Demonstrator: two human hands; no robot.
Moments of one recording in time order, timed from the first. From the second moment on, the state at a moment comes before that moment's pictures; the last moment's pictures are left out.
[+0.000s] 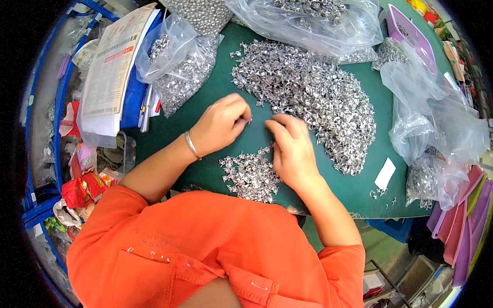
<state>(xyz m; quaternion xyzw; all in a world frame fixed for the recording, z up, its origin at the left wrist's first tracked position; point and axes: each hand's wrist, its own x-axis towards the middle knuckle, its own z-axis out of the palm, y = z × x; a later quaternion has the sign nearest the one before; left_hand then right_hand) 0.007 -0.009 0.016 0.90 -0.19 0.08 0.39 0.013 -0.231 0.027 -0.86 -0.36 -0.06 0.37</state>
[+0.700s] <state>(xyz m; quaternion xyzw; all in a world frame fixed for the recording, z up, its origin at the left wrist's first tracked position) -0.011 -0.015 0.022 0.88 -0.23 0.01 0.41 -0.002 -0.250 0.020 -0.86 -0.35 -0.06 0.37</state>
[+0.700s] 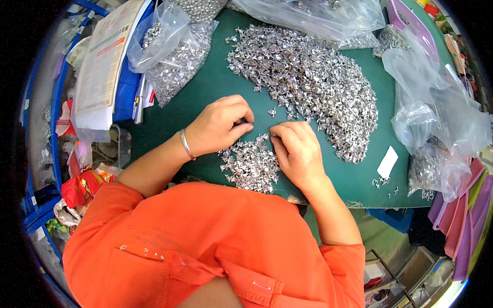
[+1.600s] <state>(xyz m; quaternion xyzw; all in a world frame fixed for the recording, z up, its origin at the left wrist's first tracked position) -0.010 -0.021 0.018 0.89 -0.19 0.04 0.42 0.008 -0.247 0.027 -0.84 -0.34 -0.04 0.43</state>
